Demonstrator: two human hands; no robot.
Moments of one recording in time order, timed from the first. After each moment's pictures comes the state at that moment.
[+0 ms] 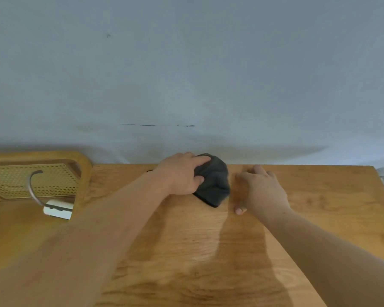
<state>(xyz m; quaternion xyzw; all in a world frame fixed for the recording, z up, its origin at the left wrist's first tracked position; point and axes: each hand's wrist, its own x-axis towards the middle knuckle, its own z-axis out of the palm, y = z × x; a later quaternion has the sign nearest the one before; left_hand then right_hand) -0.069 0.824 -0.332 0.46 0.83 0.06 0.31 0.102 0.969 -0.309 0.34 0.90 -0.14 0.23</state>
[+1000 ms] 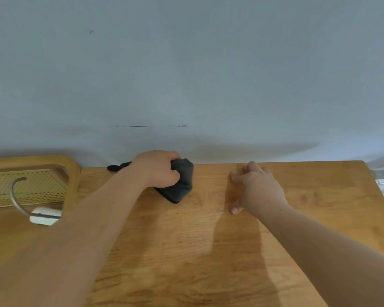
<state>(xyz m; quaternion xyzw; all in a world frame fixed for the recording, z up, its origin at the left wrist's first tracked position) -0.108 0.807 -0.340 0.41 0.84 0.06 0.34 0.097 0.976 -0.308 0.34 0.90 -0.12 0.25</state>
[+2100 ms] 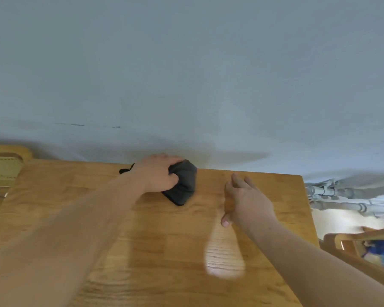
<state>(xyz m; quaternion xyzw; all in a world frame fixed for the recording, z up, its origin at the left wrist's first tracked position) 0.025 0.970 -0.327 0.36 0.87 0.04 0.32 0.219 1.141 -0.308 0.26 0.91 -0.15 0.29</state>
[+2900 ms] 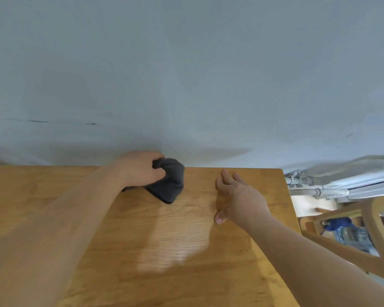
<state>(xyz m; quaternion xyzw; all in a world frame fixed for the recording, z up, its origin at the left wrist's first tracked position) -0.012 0.963 -0.345 0.39 0.85 0.08 0.35 0.213 1.141 -0.318 0.32 0.89 -0.17 0.29</state>
